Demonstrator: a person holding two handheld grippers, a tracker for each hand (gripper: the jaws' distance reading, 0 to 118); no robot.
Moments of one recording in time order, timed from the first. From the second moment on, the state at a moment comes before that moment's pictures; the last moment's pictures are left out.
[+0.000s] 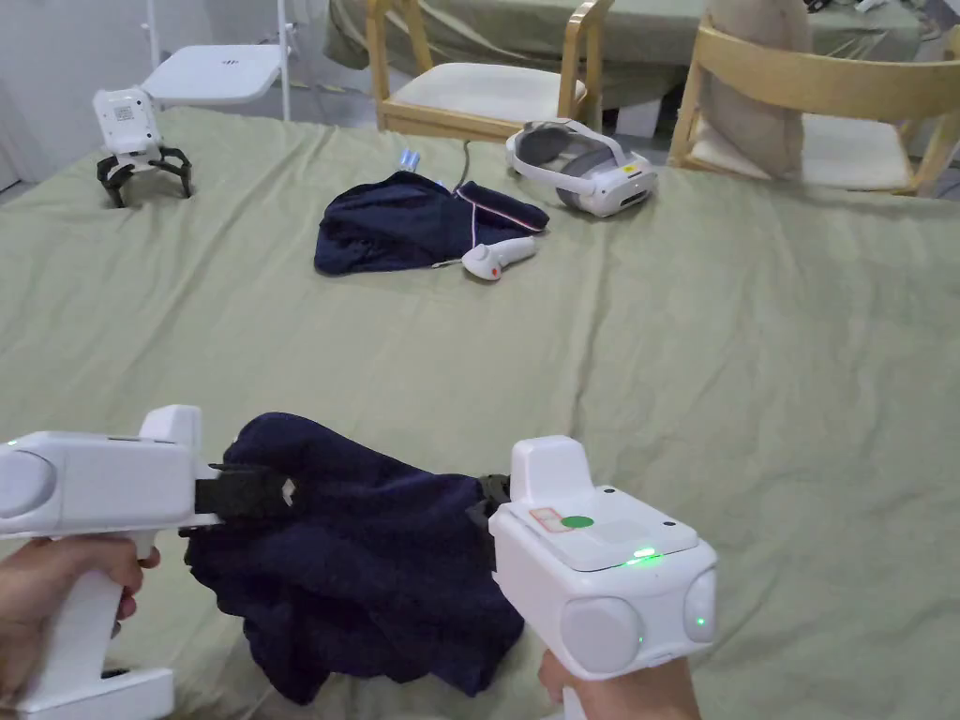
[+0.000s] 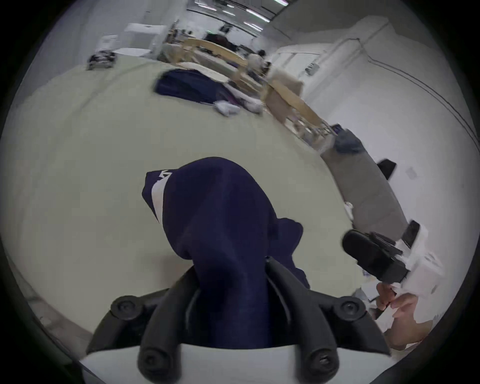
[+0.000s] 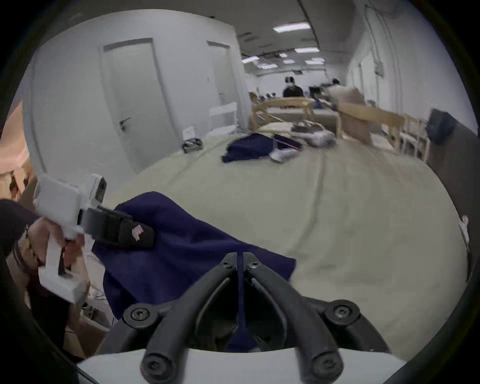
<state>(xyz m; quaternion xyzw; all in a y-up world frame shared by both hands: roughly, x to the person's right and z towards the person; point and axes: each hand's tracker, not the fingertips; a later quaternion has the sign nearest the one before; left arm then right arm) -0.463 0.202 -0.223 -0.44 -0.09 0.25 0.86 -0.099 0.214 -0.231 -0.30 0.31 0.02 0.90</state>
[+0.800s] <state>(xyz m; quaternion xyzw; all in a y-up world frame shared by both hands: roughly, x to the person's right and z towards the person) -0.312 0.374 -0.191 -0.06 -0.04 0.02 1.00 -0.001 0.369 -0.213 -0.12 0.29 -0.01 0.95</state>
